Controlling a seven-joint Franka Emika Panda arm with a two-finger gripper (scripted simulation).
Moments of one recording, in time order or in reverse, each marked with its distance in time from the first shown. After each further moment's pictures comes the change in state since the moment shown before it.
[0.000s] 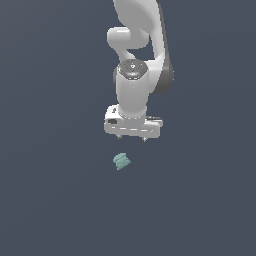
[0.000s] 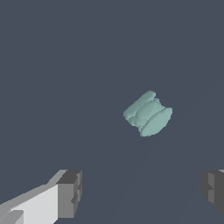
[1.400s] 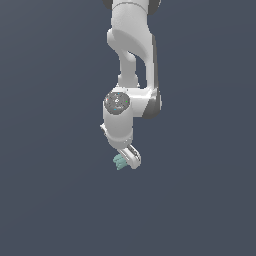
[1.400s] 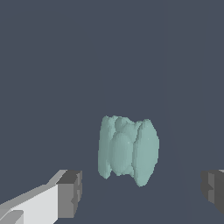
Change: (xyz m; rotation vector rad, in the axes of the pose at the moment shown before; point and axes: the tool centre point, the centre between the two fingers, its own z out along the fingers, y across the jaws) arm 0.036 0.039 0.071 -0.017 -0.008 0.768
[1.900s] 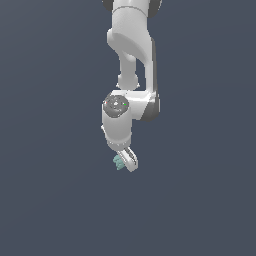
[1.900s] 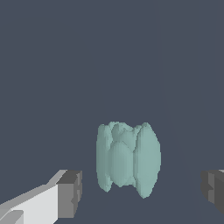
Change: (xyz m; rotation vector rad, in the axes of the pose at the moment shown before) arm 0.006 0.001 0.008 -0.003 0.003 0.084
